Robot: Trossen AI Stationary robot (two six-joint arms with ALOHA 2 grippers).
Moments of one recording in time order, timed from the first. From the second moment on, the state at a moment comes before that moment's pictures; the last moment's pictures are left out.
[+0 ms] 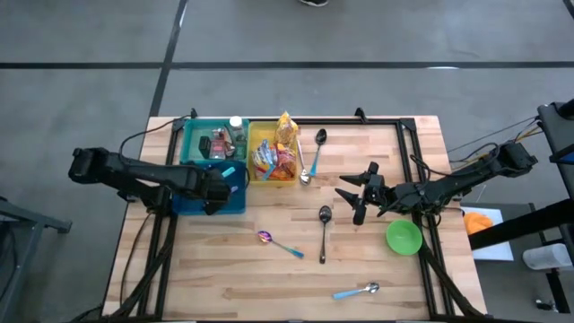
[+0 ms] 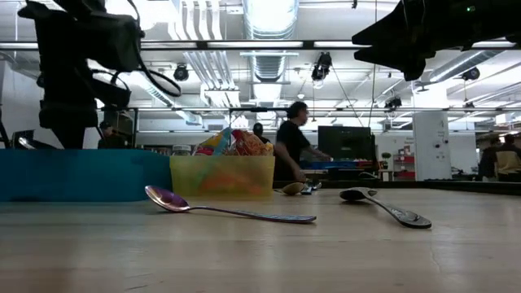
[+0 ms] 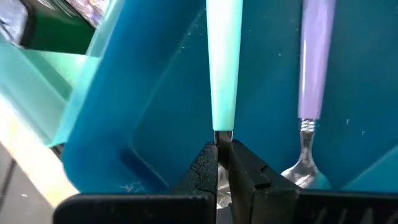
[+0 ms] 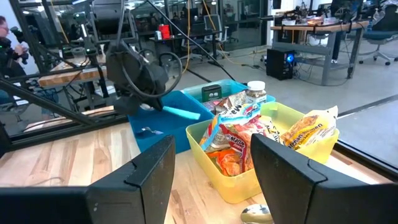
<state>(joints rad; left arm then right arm) -0.03 1.25 0.70 -1.15 -0.40 -0.69 0.31 0.98 0.33 0.58 0.68 0.19</state>
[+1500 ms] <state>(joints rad) -0.03 1.25 0.59 -0.98 -0.35 -0.78 0.31 0.98 0.33 0.58 0.68 0.19</state>
